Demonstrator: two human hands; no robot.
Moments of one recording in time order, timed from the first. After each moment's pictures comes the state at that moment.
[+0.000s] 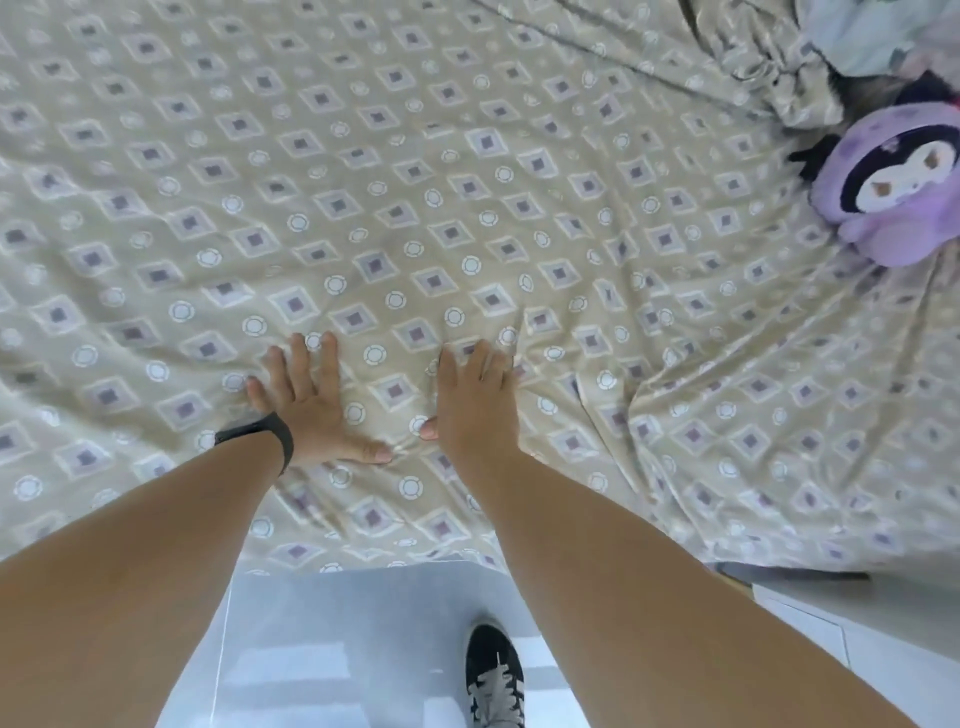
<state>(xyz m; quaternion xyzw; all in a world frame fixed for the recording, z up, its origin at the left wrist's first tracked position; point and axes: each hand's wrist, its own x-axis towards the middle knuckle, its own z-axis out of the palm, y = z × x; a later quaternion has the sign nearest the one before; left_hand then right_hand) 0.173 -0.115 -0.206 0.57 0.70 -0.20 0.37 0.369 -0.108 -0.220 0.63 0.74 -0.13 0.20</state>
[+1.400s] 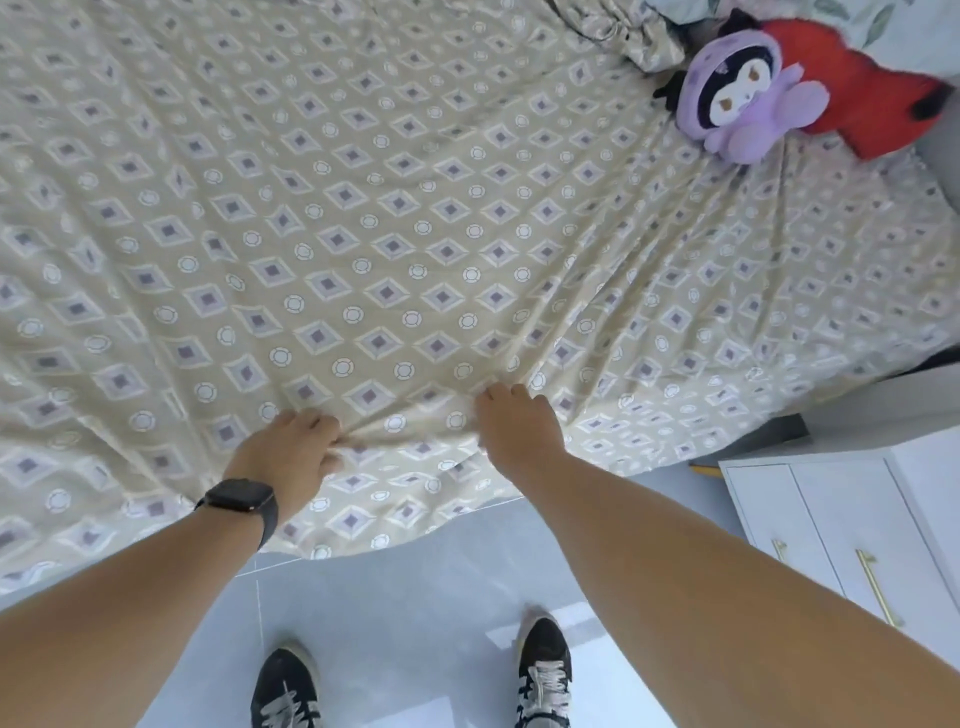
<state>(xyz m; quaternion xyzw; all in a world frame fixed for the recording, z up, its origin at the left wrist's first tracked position) 0.137 -0.226 -0.182 0.82 0.53 -0.13 0.18 0.414 -0.248 -0.165 0.66 0.72 -0.13 0.17</state>
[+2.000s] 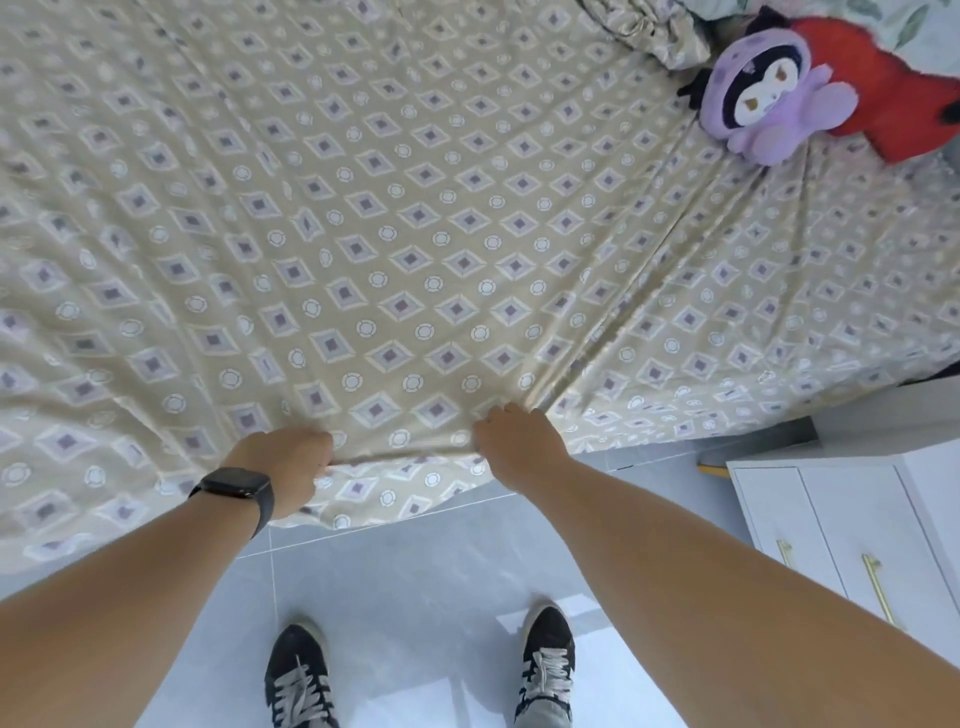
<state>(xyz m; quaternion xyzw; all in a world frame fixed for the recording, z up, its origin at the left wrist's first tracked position) 0.115 -0.231 -0.163 0.78 0.51 -0.29 0.21 0.401 -0.260 -0.160 0.58 0.75 -0.19 0.24</state>
